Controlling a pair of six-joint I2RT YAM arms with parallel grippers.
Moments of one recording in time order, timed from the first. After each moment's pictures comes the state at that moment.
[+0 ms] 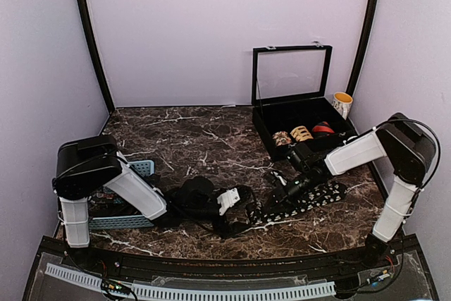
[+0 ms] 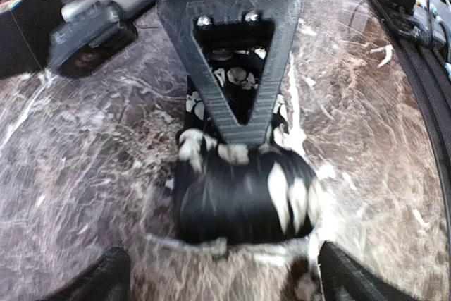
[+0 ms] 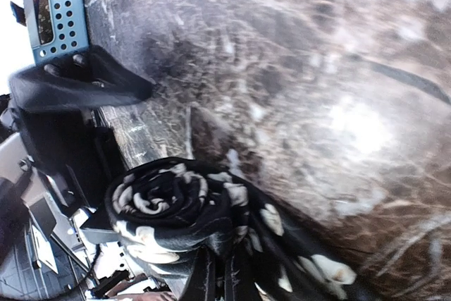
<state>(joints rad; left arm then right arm) -1.09 2.00 0.79 0.70 0.20 0.13 0.63 1.77 0.78 -0.21 -0.86 0.55</state>
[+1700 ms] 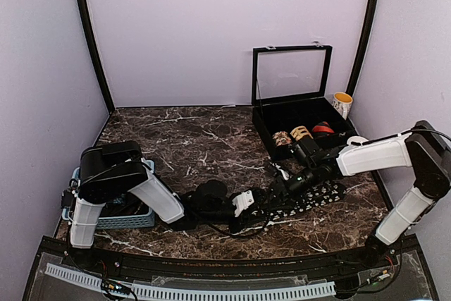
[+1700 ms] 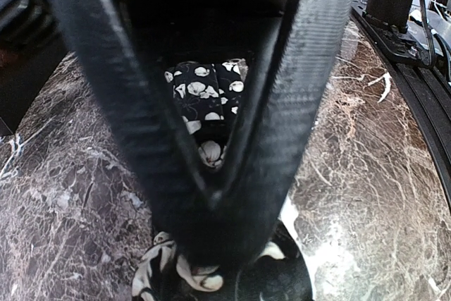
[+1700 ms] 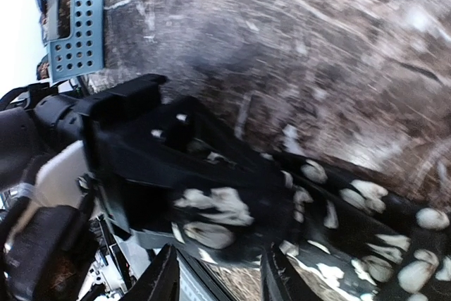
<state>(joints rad) -1.13 2.17 0.91 0.85 0.22 0.15 0.69 1.57 0.76 -0.27 -0.74 0.58</state>
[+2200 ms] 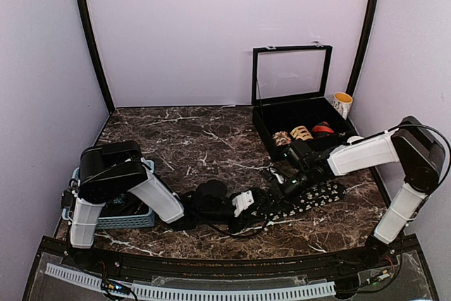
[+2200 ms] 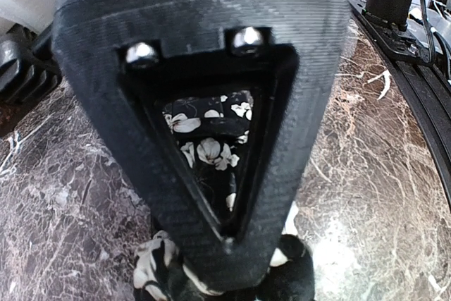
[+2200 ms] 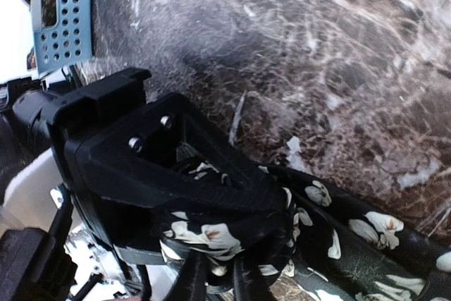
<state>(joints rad) -1.13 2.17 0.91 0.84 0.23 0.15 0.71 1.67 0.79 -0.26 -0.76 0.56</state>
